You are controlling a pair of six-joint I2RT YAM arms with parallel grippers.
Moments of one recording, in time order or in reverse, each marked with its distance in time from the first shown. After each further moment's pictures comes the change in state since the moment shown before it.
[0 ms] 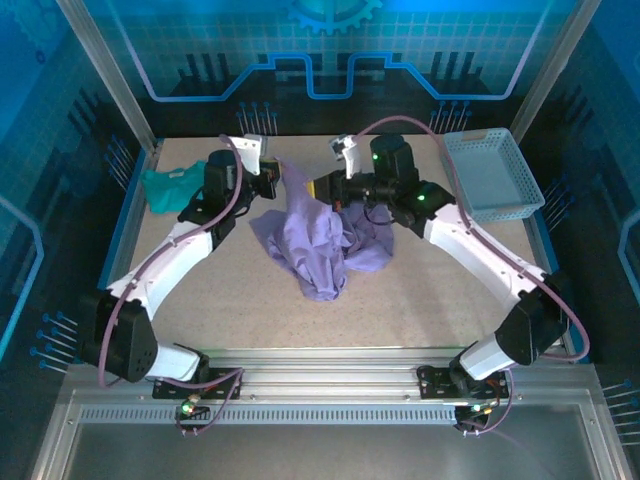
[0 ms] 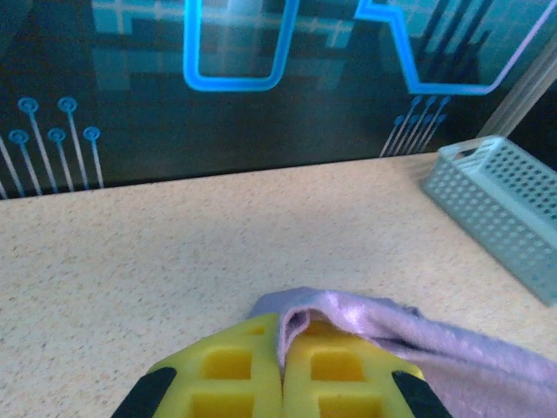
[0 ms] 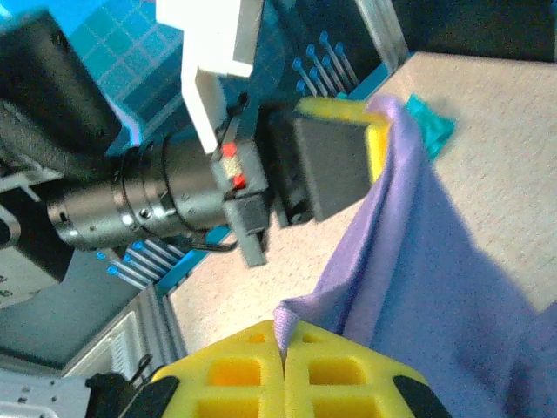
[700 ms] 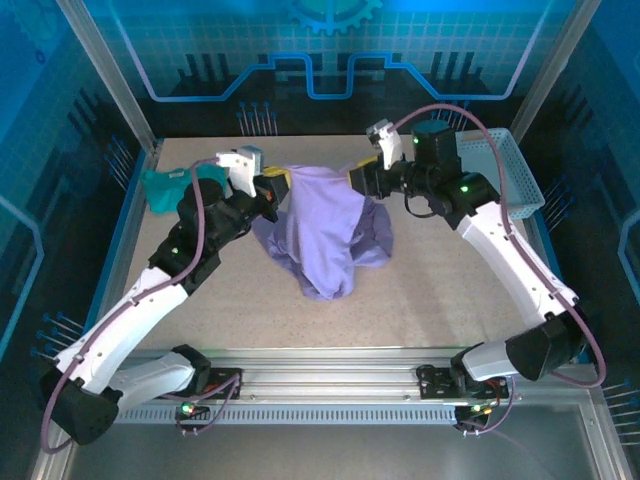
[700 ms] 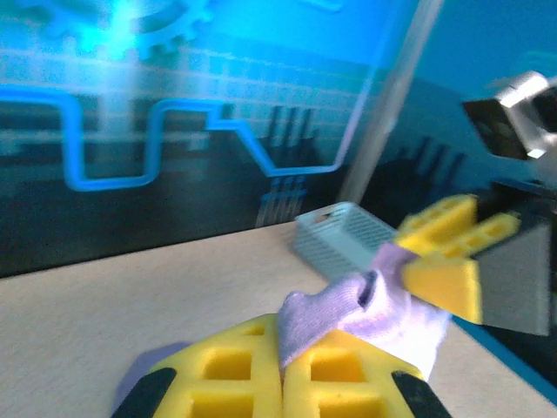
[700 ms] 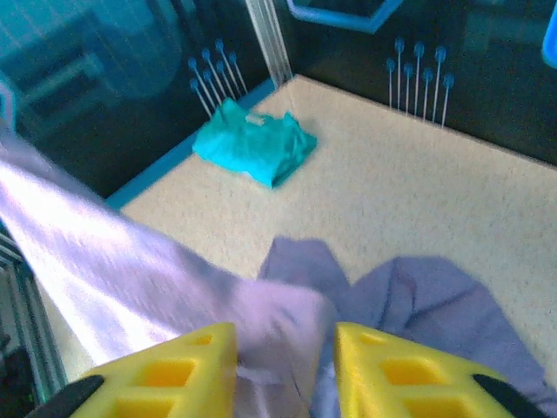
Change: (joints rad) left arm -0.225 -0.350 -0.078 -0.057 -0.111 -0.043; right arm -0.155 -0.089 0.031 -0.266 0.085 -0.285
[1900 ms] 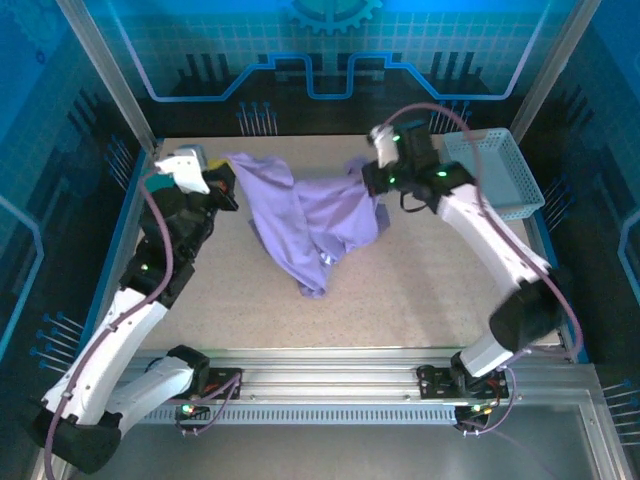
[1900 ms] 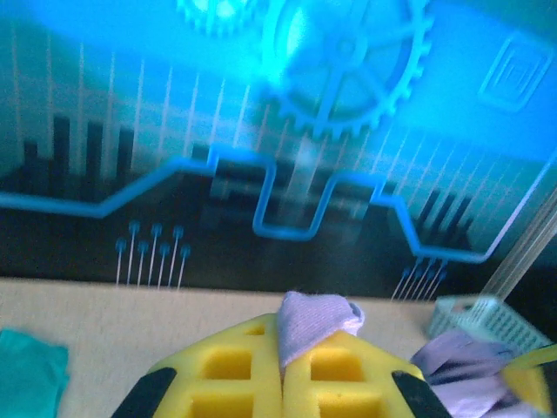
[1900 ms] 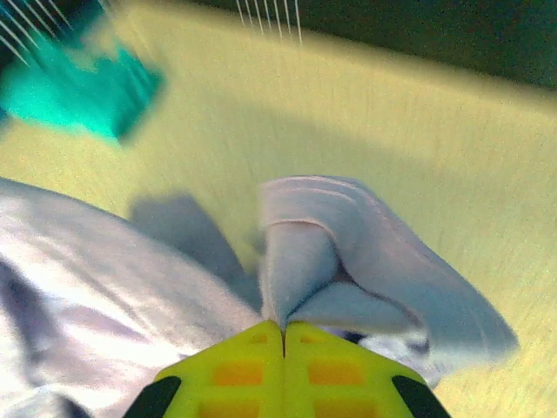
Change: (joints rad) left arm 0.171 -0.130 0.014 -0.026 -0.200 -0.033; right arm -0.006 0.105 0.105 -0.066 0.297 -0.001
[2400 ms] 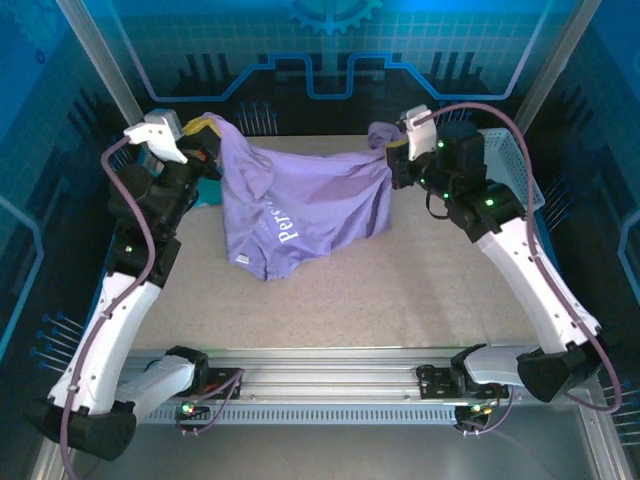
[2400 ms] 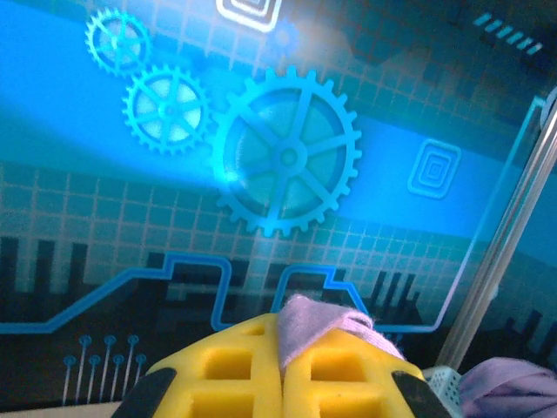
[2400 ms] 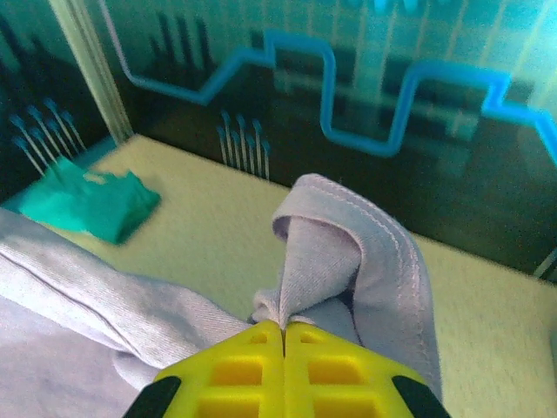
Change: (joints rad) left arm 0.138 0.097 0.146 0.106 0.230 -0.009; right arm 0.002 -0.218 -0.106 0.085 0.124 -0.061
